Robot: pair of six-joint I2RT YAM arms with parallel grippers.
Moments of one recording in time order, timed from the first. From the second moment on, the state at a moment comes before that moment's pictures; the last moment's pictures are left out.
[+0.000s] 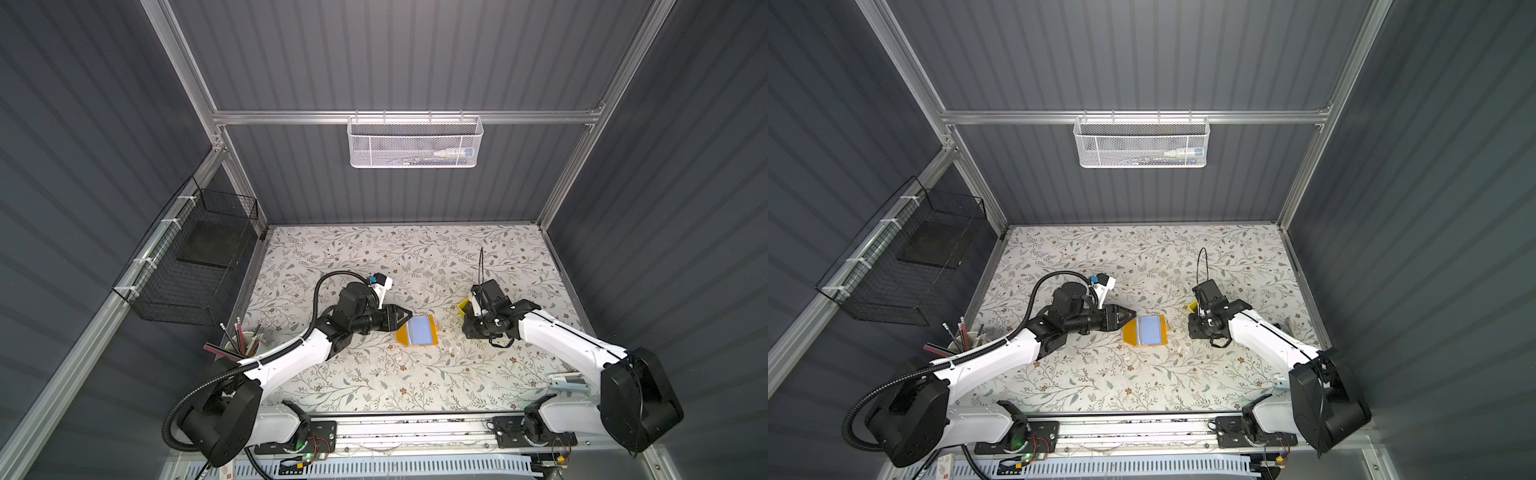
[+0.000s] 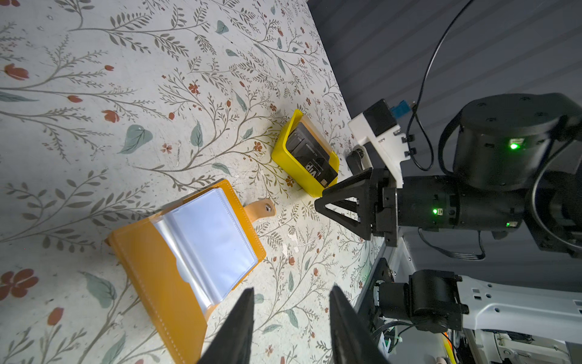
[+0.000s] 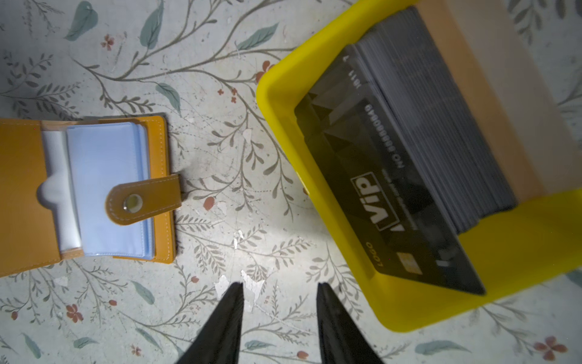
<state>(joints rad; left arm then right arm) -0.67 1.31 0.69 0.11 0.49 -0.65 0.45 1.34 0.77 -0.61 -0.02 0.40</state>
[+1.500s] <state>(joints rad) -0.67 1.35 0.69 0.14 0.49 -0.65 0.37 1.49 0.84 -0.61 0.02 0.37</state>
